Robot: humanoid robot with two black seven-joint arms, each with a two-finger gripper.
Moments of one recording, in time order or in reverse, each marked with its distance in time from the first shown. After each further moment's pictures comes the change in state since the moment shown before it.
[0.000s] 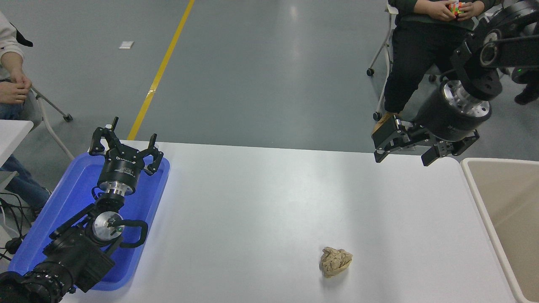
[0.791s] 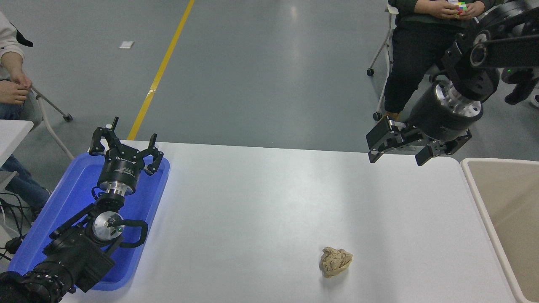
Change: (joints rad) left arm 0.000 0.000 0.000 0.000 0.001 0.000 0.000; right arm -0.011 0.030 0.014 -0.019 0.006 0.000 0.000
